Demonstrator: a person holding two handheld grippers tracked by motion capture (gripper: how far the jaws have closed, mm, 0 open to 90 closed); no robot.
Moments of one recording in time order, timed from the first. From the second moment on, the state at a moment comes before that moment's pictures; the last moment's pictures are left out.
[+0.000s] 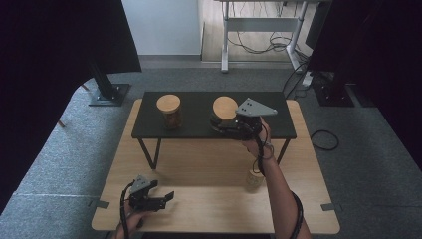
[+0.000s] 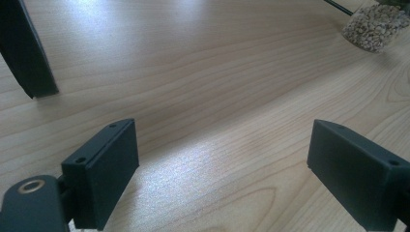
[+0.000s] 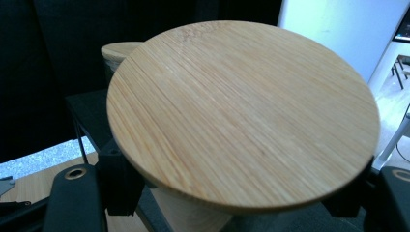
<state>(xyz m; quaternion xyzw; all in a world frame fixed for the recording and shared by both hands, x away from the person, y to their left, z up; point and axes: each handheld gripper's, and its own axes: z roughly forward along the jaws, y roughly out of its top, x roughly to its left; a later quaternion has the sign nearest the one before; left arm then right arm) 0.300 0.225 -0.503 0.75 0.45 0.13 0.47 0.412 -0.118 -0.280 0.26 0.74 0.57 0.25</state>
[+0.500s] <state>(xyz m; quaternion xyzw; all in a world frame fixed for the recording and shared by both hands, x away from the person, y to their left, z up) 0.300 0.225 -0.503 0.75 0.45 0.13 0.47 0.432 -0.116 -0.290 0.30 0.75 0.53 0.25</state>
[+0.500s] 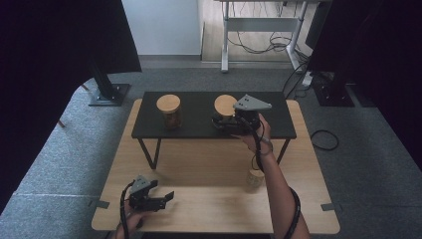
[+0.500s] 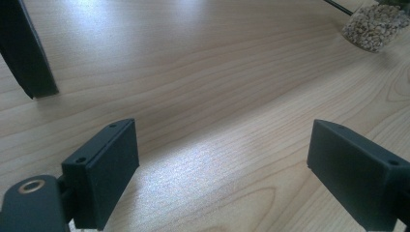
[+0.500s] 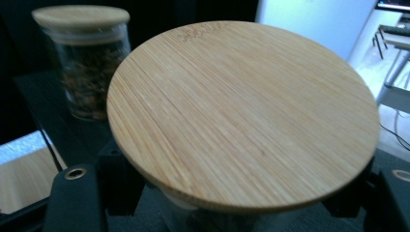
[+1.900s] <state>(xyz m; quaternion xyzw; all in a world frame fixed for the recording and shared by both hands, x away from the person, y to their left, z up) 0.299 0.224 -0.503 0.75 0.45 0.13 0.46 0.434 -0.114 -0.294 0.35 0.75 0.49 0.26</state>
